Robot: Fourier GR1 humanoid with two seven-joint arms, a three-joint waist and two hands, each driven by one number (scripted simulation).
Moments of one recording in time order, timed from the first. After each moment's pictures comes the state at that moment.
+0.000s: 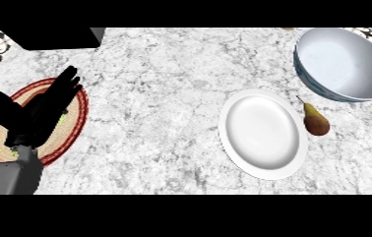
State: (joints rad) left arm -0.17 0.33 0.09 -1.53 0.20 -0.12 0.28; right arm -0.07 -1.10 -0.47 -1.08 0.58 0.46 -0.59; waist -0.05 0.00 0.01
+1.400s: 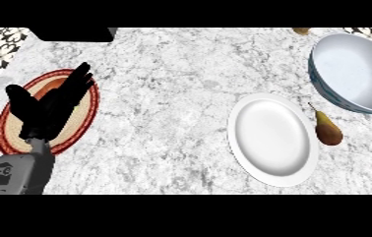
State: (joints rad) left arm -0.22 0.29 0.07 -1.49 0.16 -0.16 0.27; right arm -0.48 -1.21 -0.40 -1.04 0.26 0.64 -0.34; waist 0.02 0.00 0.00
